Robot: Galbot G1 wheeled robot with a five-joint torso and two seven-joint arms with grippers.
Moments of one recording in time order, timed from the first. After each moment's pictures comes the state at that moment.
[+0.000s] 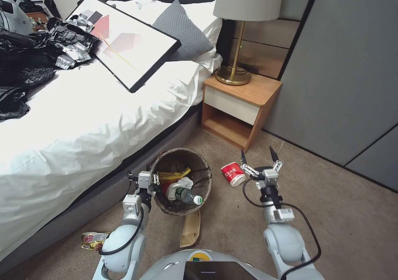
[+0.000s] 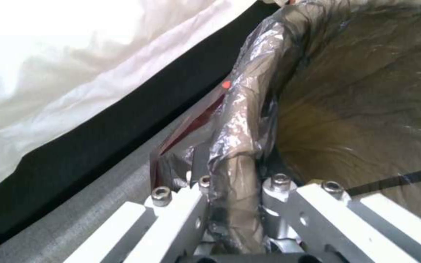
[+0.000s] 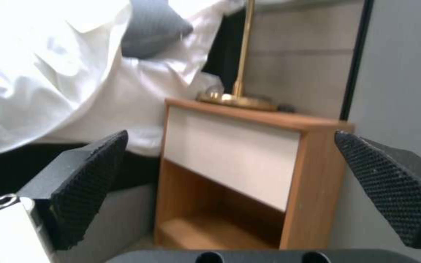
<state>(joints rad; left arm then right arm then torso) 1.65 -1.49 -0.45 -2.19 -0.02 0.28 -0.04 -1.51 1.41 0.53 1.96 0.02 0.36 0.02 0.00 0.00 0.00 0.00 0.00</state>
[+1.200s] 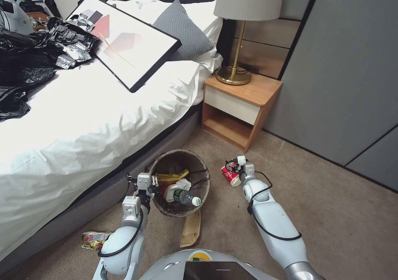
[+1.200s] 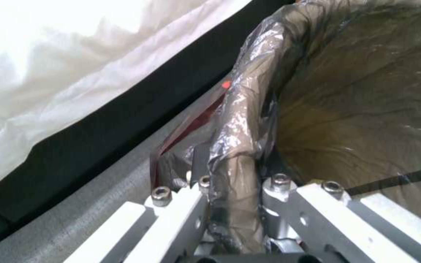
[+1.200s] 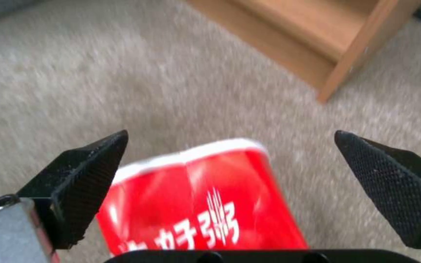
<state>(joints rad) 1.65 -1.49 -0.46 -2.19 0.00 0.28 -0.04 -1.08 1.34 0.40 1.50 0.15 -0.20 0.03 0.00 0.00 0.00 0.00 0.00</state>
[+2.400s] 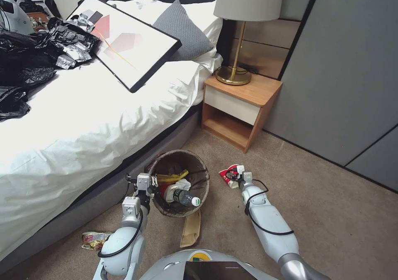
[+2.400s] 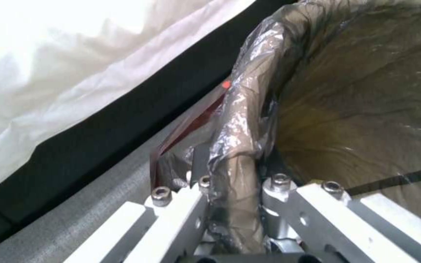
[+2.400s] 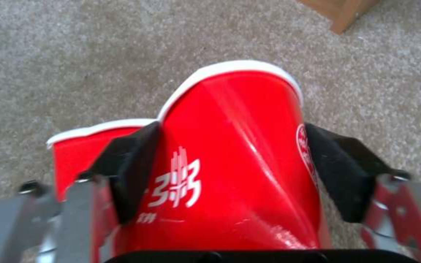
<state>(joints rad) 1.66 -1.50 -0.46 -2.18 0.00 0.27 -0.04 -0.92 1.40 0.39 1.00 0.11 -0.19 0.00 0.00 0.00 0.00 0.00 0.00</state>
